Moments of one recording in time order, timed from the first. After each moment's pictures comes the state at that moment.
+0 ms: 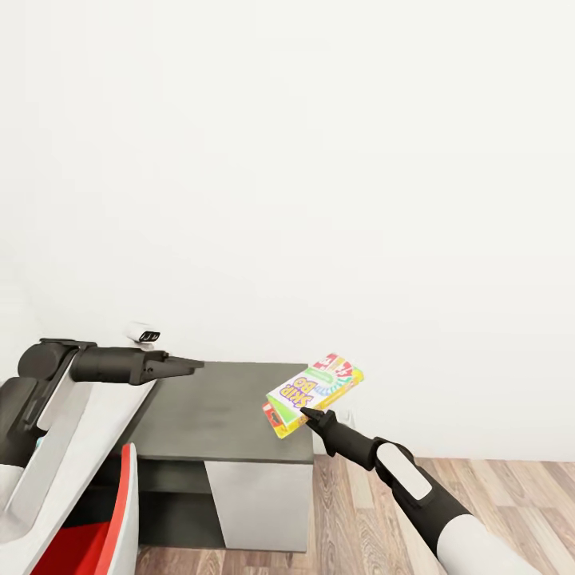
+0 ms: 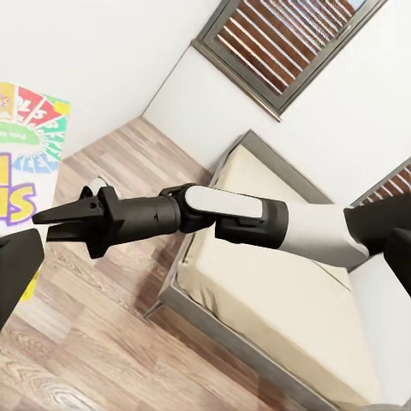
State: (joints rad) left arm -0.74 0.44 -0.08 -1.31 0.28 1.04 -1.57; right arm -0.59 -0.07 0.43 -0.71 -1.44 0.52 0.31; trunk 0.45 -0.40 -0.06
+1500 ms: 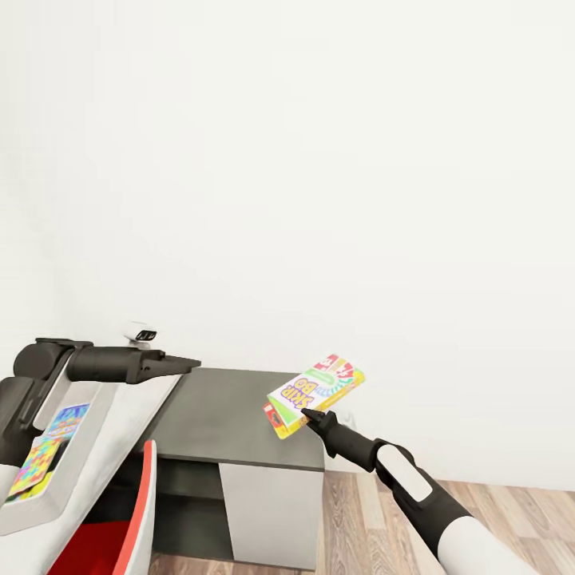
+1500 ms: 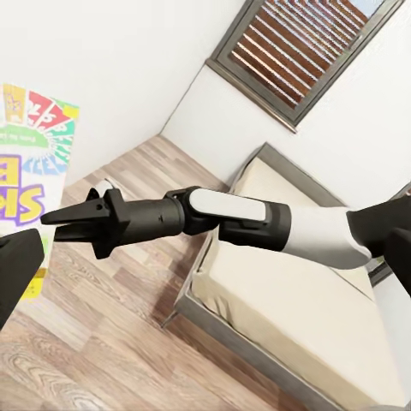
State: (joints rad) left arm -0.74 0.45 -0.07 -1.31 0.28 1.04 -1.57; right arm -0.59 -0.07 0.43 -0.71 -1.44 0.51 0.31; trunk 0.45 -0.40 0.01
